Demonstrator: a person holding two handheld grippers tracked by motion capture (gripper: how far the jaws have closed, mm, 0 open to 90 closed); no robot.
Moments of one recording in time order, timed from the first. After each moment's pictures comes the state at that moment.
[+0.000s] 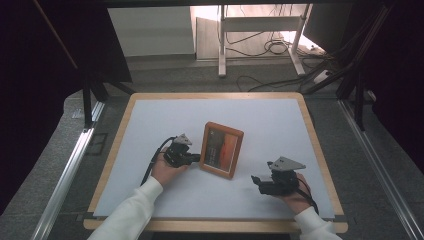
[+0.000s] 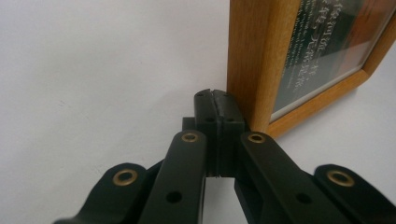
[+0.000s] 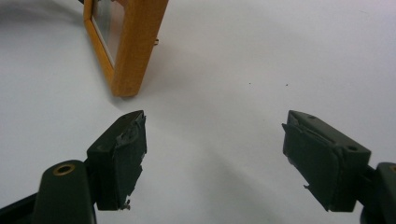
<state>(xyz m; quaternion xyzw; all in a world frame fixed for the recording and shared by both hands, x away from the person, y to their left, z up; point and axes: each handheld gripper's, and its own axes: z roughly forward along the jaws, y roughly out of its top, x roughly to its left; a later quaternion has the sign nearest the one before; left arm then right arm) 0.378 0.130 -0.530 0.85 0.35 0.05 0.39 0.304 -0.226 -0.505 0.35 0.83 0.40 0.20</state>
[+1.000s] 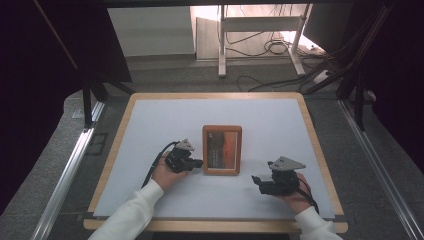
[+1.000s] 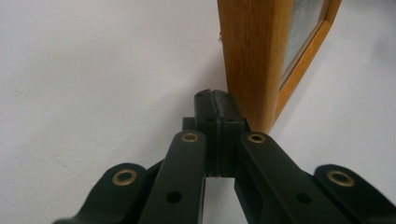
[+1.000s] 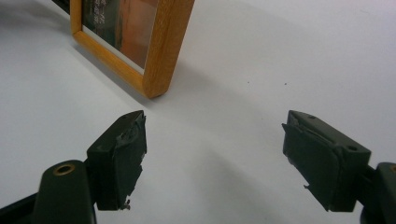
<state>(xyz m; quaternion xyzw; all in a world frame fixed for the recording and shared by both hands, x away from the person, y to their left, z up) 0.364 0.123 -0.531 0.86 0.33 0.04 0.38 0.305 -0.228 -0.505 0.35 0.83 0.39 0.20</state>
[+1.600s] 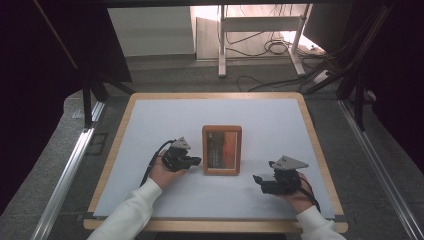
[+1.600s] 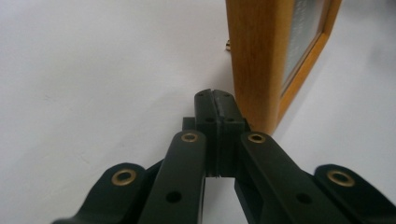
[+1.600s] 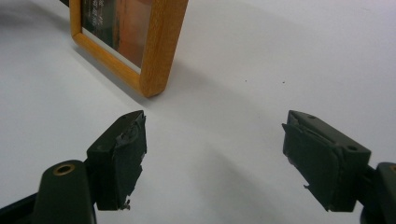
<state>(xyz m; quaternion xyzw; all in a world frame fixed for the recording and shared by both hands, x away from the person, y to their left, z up) 0.360 0.135 -0.523 0.85 0.33 0.06 0.41 0.308 -0.234 -0.507 0.35 0.83 0.40 0.20</state>
